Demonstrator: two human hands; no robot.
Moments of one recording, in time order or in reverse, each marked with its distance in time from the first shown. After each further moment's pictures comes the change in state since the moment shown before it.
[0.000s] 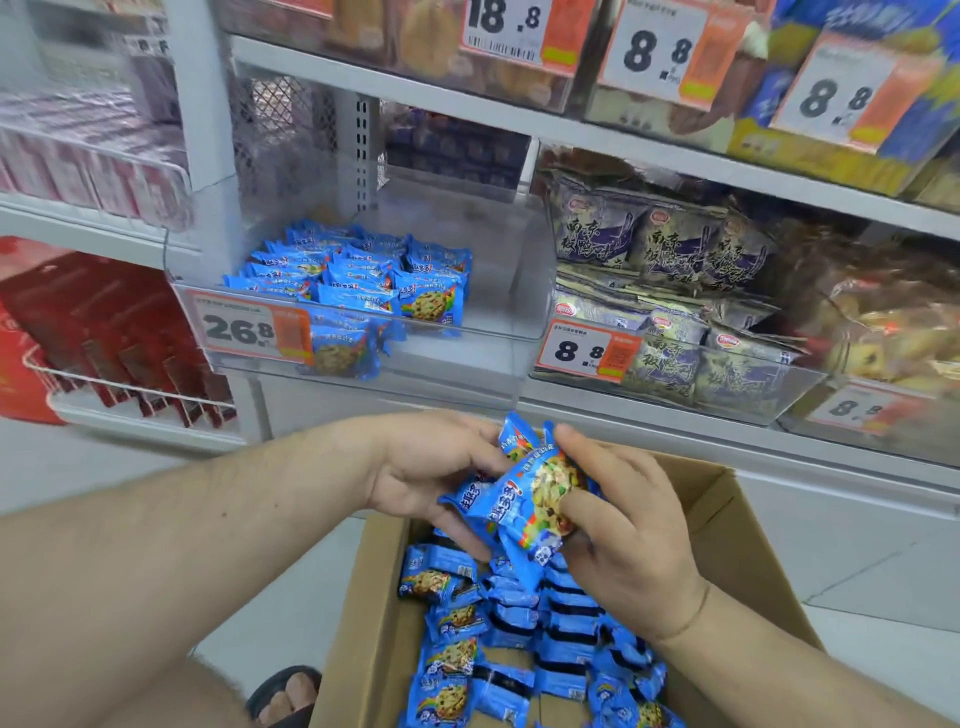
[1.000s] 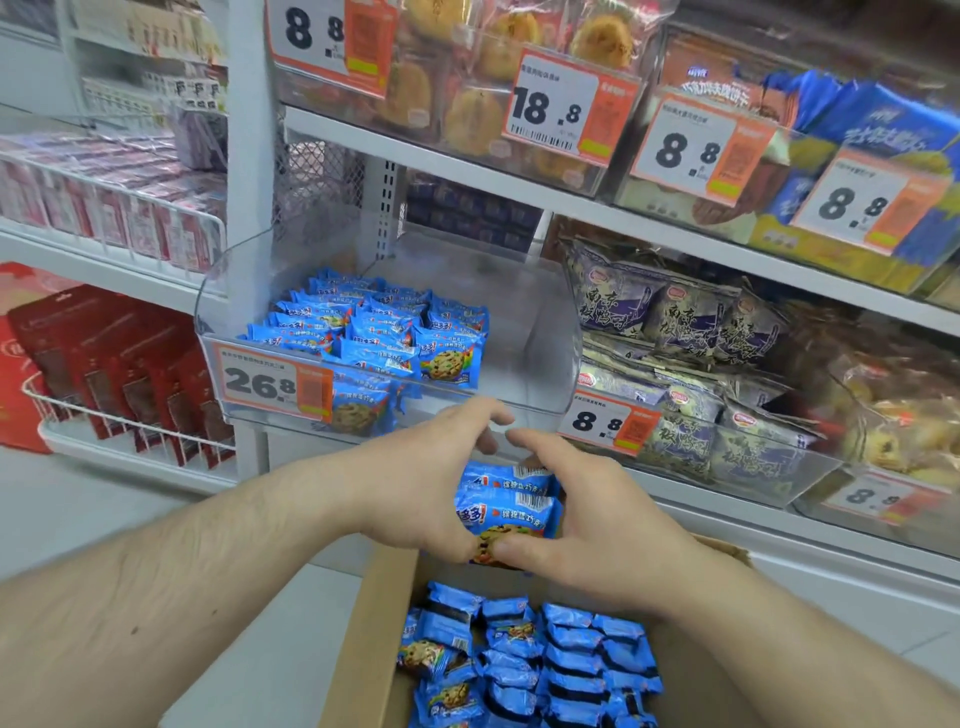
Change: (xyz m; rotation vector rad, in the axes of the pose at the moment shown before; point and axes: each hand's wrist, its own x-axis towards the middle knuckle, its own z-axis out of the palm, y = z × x) left_hand -0.035 0.019 -0.034 0.972 0.427 0.467; right_hand 0.098 0.002 0.002 0.262 -0.653 0.491
